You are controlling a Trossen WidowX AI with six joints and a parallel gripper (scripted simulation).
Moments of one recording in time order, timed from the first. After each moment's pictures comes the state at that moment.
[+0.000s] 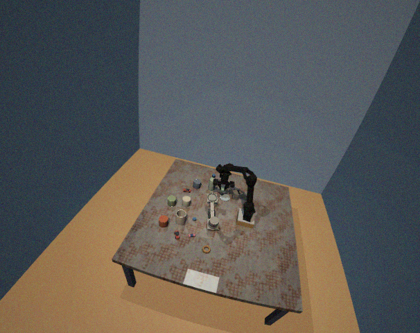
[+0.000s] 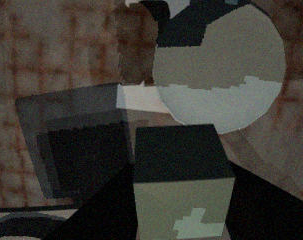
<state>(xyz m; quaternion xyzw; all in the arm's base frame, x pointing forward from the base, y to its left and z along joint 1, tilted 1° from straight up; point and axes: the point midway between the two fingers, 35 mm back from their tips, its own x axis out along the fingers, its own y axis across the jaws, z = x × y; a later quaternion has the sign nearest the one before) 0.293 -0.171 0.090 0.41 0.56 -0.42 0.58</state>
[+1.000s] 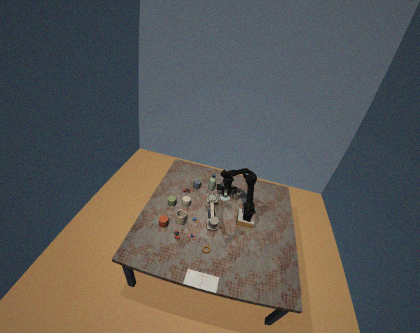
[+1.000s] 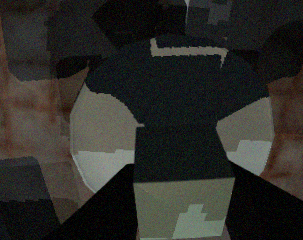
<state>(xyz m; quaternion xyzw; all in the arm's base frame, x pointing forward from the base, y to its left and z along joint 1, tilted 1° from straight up) 0.259 -0.208 0.020 0.41 0.56 -0.42 0.58</state>
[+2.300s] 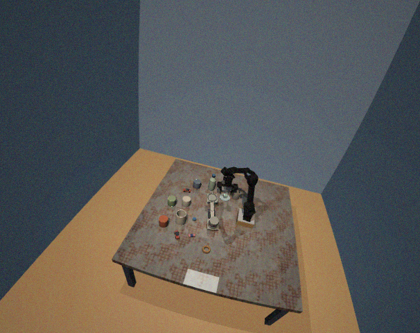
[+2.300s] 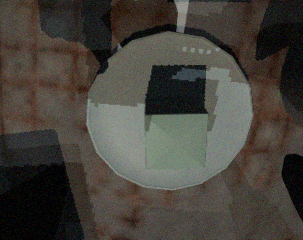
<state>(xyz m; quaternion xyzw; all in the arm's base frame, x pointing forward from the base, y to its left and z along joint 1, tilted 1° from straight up) 0.260 -0.205 0.051 0.40 0.57 -0.42 0.59</state>
